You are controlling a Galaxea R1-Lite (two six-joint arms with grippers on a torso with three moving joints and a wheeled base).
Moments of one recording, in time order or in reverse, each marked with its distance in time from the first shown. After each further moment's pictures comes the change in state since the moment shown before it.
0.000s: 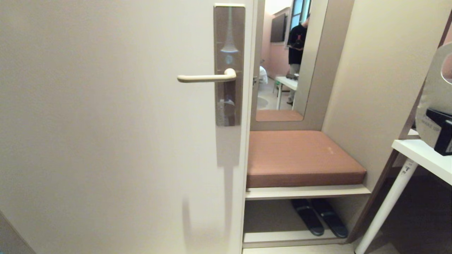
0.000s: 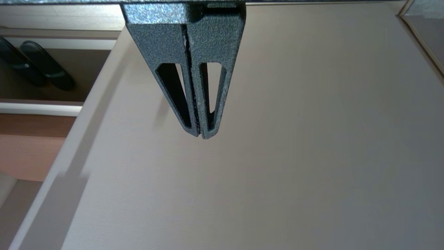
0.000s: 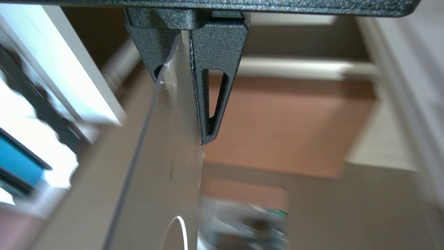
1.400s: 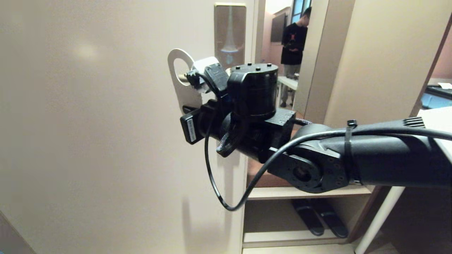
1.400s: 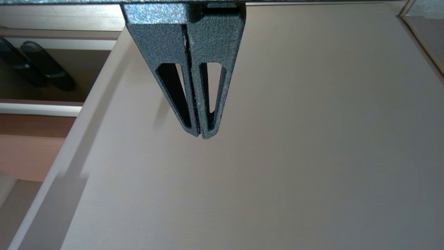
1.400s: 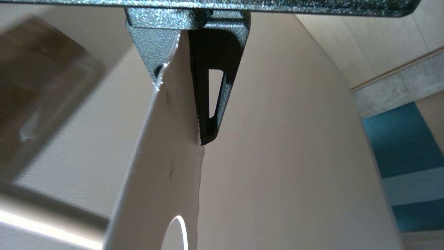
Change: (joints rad) left arm 0.001 0.000 0.000 0.000 0.000 0.000; right arm 0.722 0.969 -0.899 -0.096 0.165 0.102
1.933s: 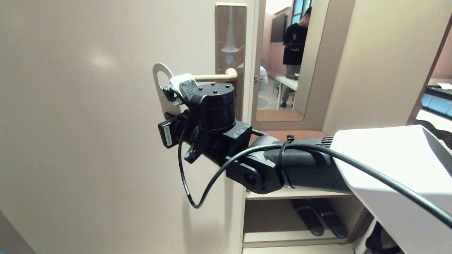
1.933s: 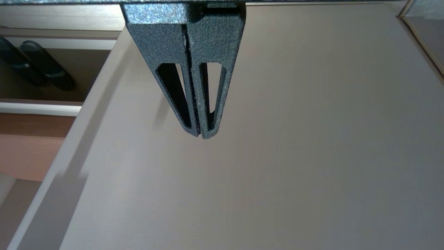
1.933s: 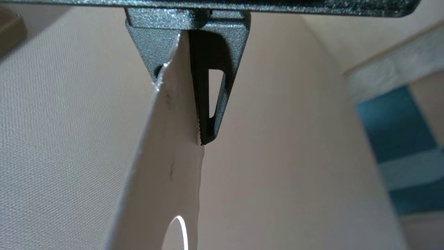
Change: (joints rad) left arm 0.000 0.000 0.000 0.000 0.000 0.000; right arm 0.025 0.226 -0.251 0.000 -0.027 0.054
